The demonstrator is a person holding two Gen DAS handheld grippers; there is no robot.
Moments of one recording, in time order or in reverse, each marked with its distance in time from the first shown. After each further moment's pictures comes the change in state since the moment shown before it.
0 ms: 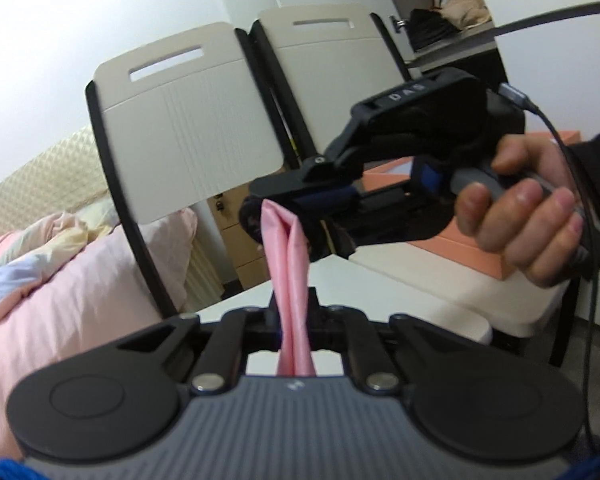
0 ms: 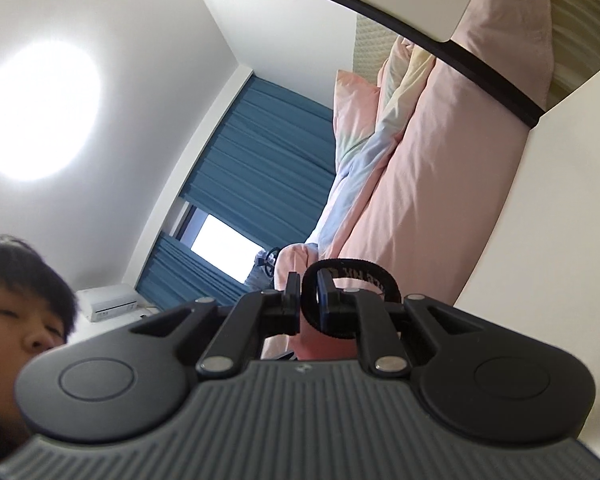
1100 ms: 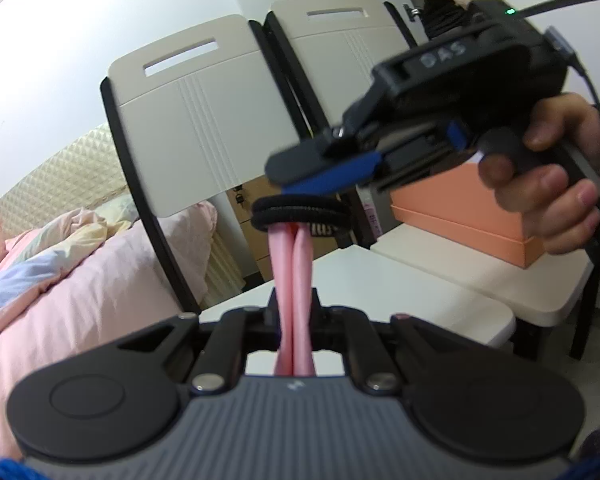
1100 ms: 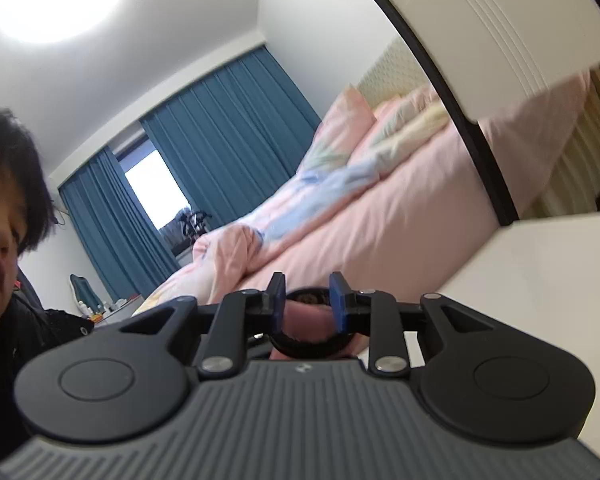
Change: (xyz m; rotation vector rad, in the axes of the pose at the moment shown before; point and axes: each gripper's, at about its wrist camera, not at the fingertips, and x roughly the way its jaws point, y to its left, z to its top) left arm 0.004 0.004 -0.003 0.013 0.029 0.067; right arm -0.001 0.062 -0.012 -0.477 0.002 -0.218
